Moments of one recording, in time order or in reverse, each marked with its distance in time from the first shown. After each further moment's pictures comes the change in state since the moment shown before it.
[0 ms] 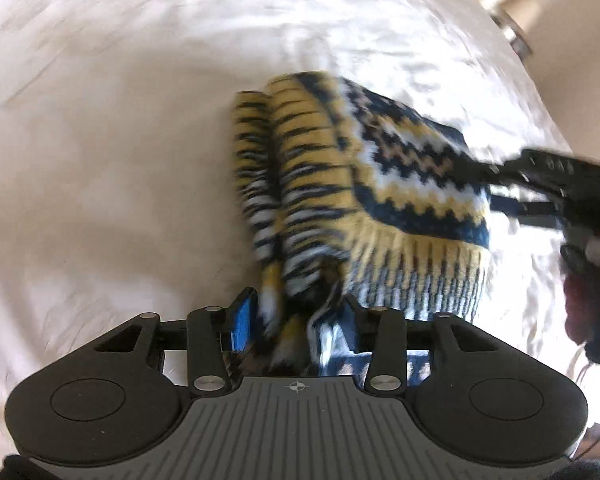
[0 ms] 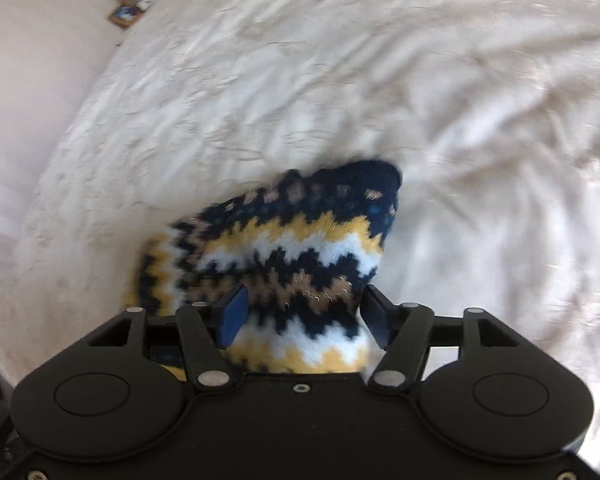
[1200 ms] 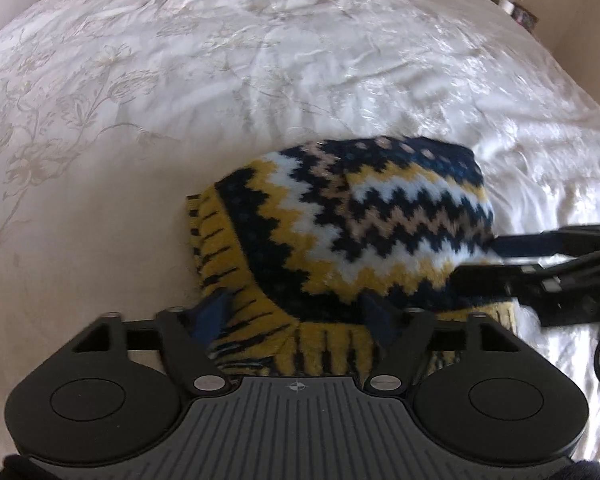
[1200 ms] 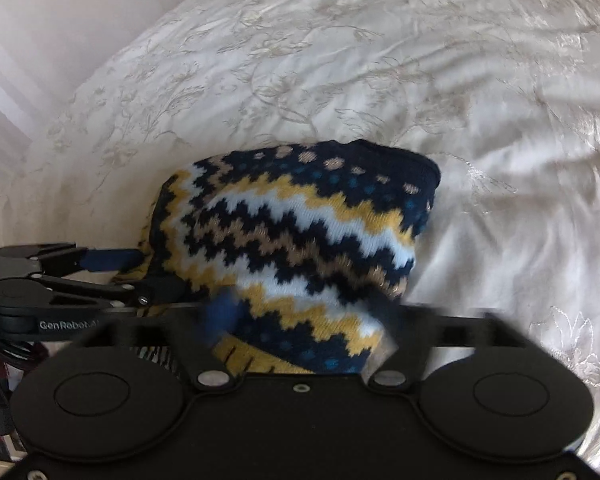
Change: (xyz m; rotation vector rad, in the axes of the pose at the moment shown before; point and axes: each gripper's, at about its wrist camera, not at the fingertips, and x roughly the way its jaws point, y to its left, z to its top) left arm 0.030 -0.070 0.022 0.247 -0.115 0.233; right arm 0.006 0.016 -0.030 -0.348 0.014 0.021
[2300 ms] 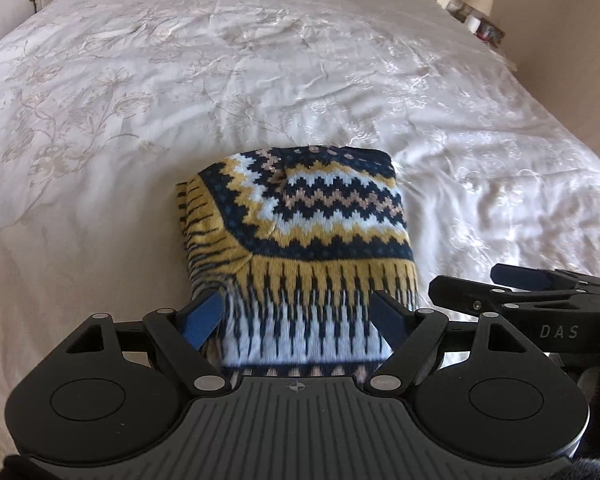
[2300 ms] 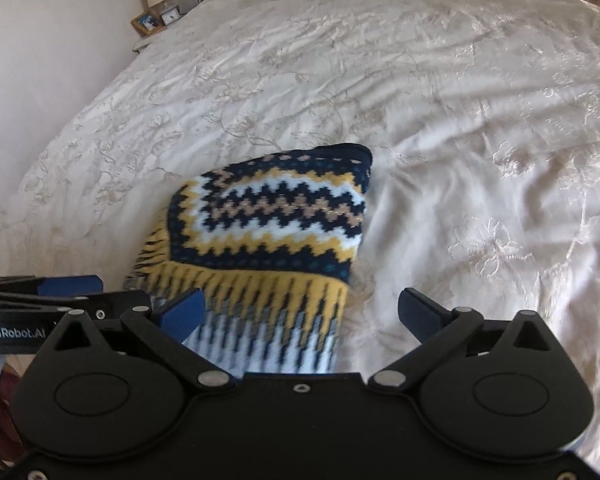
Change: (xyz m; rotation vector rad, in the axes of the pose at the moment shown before) left arm -0.094 -0.012 -0.030 -0.026 -0.041 -0.107; right arm -0.087 0.047 -0.063 0.179 -0.157 -0.171
